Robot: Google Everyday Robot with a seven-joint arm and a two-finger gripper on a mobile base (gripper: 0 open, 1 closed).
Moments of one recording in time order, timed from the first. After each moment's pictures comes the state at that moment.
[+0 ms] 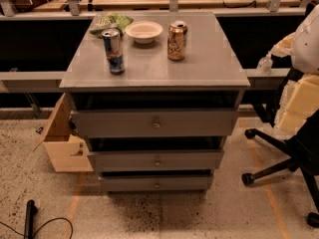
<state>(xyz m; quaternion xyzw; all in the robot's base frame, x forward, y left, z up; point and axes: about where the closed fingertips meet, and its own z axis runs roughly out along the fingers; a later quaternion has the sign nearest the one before) 0.438 -0.217 0.976 -0.60 0.78 -0.03 0.16</state>
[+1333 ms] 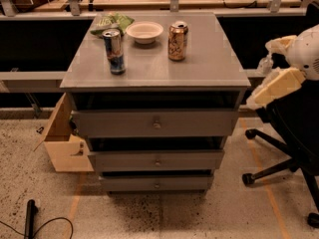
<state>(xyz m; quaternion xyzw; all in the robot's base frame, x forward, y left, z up) 0.533 -0.220 0.949 -0.52 0.77 0.10 0.36</state>
